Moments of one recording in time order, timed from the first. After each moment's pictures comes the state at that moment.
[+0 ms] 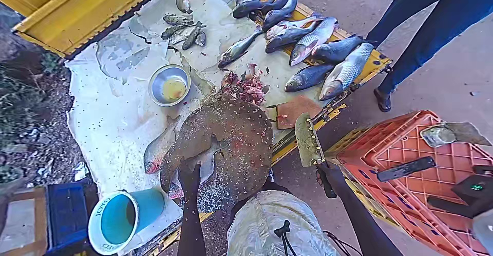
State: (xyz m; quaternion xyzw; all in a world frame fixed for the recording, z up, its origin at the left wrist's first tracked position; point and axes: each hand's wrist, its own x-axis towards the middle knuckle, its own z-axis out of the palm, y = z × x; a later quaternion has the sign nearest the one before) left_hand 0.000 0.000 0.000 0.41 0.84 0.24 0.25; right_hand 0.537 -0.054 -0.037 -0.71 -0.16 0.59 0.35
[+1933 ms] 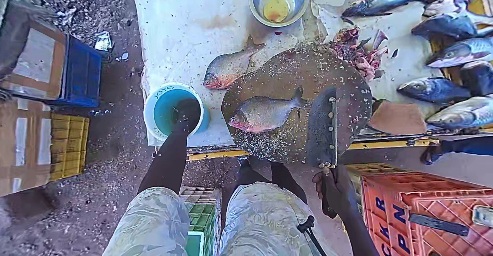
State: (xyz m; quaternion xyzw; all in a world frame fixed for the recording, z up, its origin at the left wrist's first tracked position) left_hand -0.276 -0.120 -0.047 0.42 0.88 -0.03 0.23; right_hand 0.239 -0.114 0.081 -0.62 -0.55 0.53 0.17
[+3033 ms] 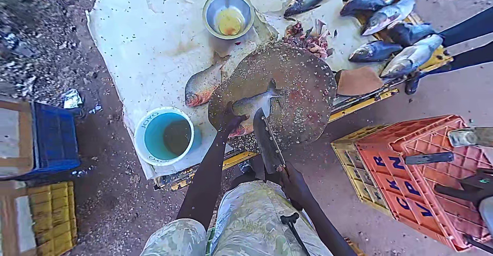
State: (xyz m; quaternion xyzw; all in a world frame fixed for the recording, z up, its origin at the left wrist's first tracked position) left_hand -0.134 -0.031 -0.028 0.50 0.75 0.11 0.42; right_hand 0.156 -0.229 0.032 -0.66 -0.52 0.54 0.08
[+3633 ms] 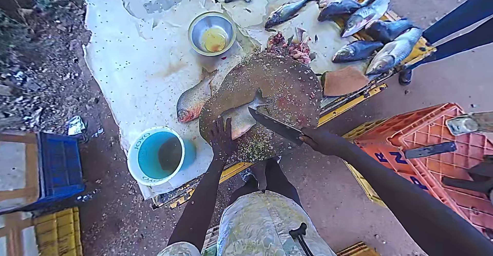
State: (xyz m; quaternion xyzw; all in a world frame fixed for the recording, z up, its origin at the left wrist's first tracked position) left_hand -0.110 -0.078 -0.072 0.70 0.71 0.07 0.06; right_hand 0.268 -0.045 0.077 -0.50 -0.78 0.35 -0.14
